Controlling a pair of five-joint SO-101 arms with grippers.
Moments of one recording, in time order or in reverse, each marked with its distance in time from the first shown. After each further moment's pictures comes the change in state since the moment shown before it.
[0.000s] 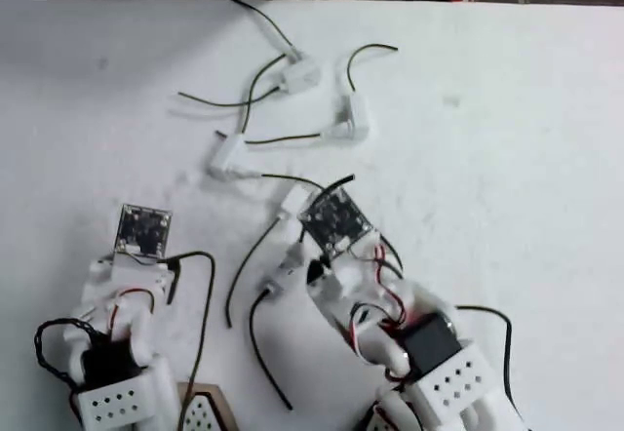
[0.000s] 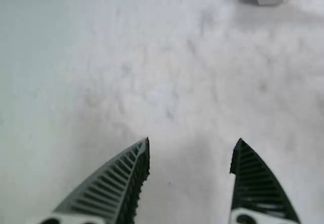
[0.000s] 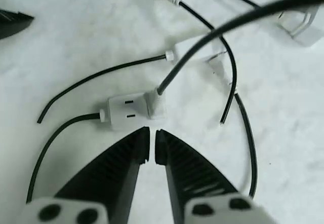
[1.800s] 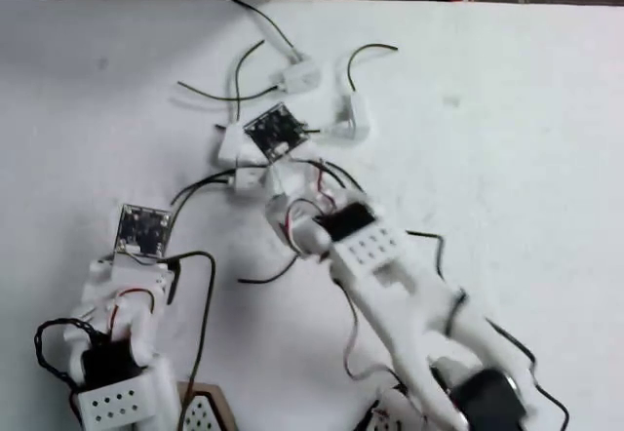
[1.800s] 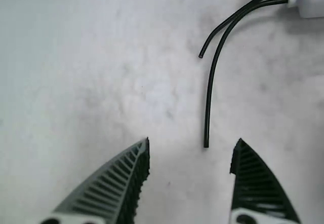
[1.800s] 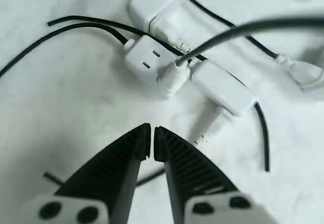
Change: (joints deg) left arm 0.0 0.0 0.0 0.0 0.0; right arm 2.1 52.5 -28.1 -21.0 -0.3
